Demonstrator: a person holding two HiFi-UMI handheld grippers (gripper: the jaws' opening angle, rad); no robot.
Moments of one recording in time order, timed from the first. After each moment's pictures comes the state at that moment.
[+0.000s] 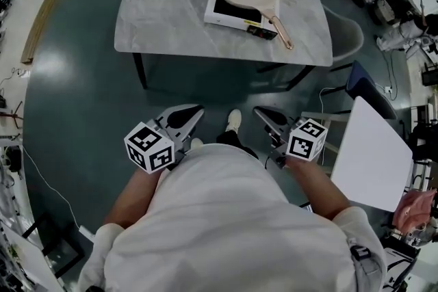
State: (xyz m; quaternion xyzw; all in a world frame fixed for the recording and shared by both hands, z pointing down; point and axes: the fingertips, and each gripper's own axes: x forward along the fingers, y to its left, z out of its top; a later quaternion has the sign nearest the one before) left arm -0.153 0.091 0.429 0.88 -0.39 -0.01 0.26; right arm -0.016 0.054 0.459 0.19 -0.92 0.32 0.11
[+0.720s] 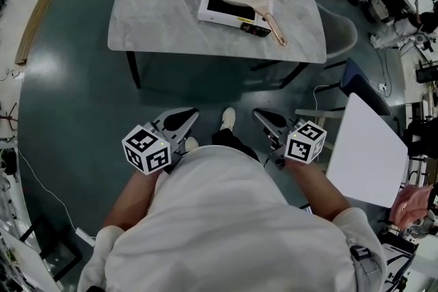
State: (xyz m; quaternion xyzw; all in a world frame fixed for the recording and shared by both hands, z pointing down) left arm -0.149 0.103 0.446 0.88 -0.39 -0.02 0.28; right arm -0.001 0.066 0.458 0.20 -0.92 0.31 0.14
